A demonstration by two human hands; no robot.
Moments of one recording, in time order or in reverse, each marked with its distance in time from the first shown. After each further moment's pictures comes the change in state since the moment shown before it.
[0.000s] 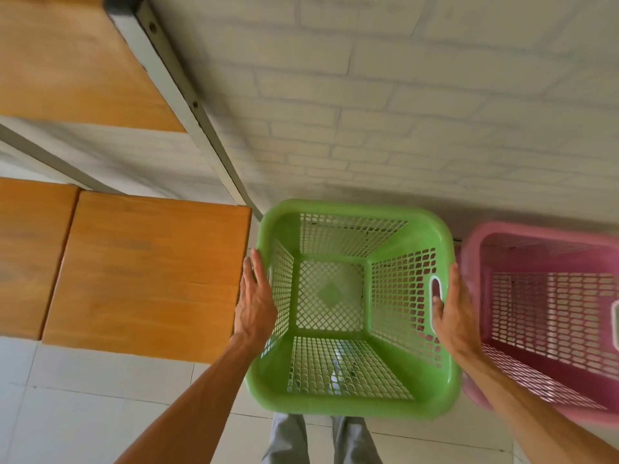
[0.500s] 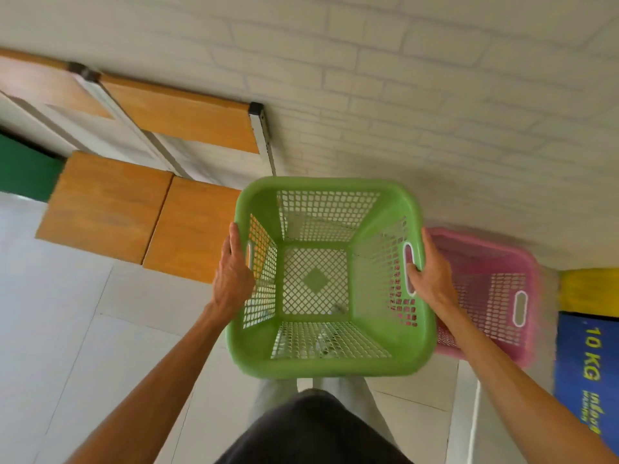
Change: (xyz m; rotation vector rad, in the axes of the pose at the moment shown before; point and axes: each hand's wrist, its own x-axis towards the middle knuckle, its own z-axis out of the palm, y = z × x) left_hand -0.160 0.092 -0.242 -0.075 0.149 -0.066; right_hand -0.050 -0.139 -0.256 0.315 -0.241 0.007
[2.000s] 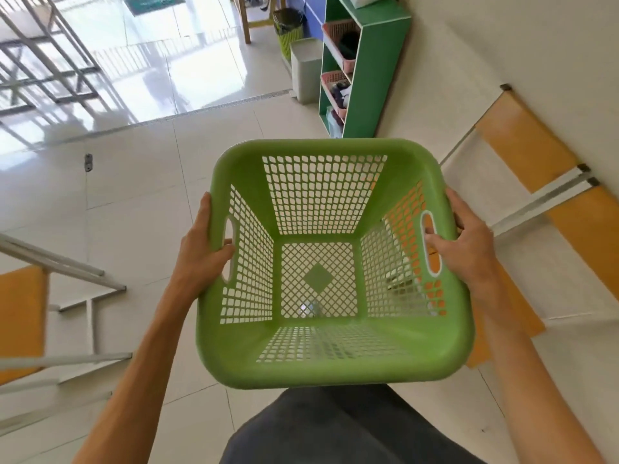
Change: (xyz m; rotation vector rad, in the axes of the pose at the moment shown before) left_hand -0.506 -0.475 -0.422 -0.545 0.718 -0.662; right_hand -0.384 -0.569 0.406 -0.086 -0.442 -0.863
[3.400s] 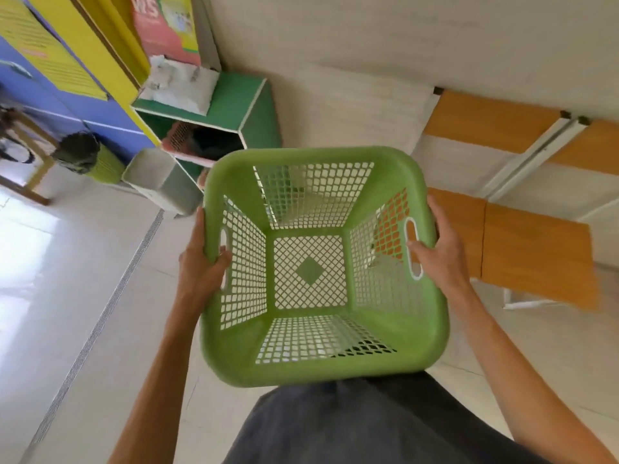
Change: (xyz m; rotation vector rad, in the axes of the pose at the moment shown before) left_hand 0.778 0.141 0.020 0.195 -0.531 0.486; right_hand 0.436 -0.128 0.222 0.186 0.693 0.621
